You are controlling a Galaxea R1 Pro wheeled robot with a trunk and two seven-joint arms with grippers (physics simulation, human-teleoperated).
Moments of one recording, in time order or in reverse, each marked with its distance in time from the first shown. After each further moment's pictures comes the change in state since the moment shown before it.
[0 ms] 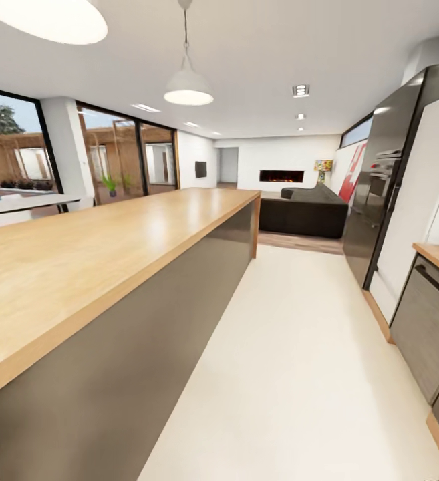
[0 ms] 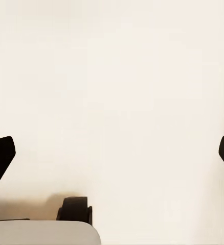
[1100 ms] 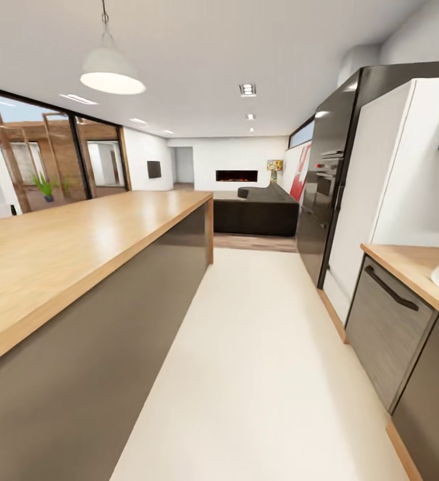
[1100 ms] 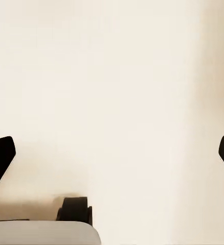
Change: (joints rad) left arm 0.000 0.000 0.002 0.000 0.000 0.000 0.000; right arm 0.000 0.001 0.000 0.000 0.000 -0.001 -0.001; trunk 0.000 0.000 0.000
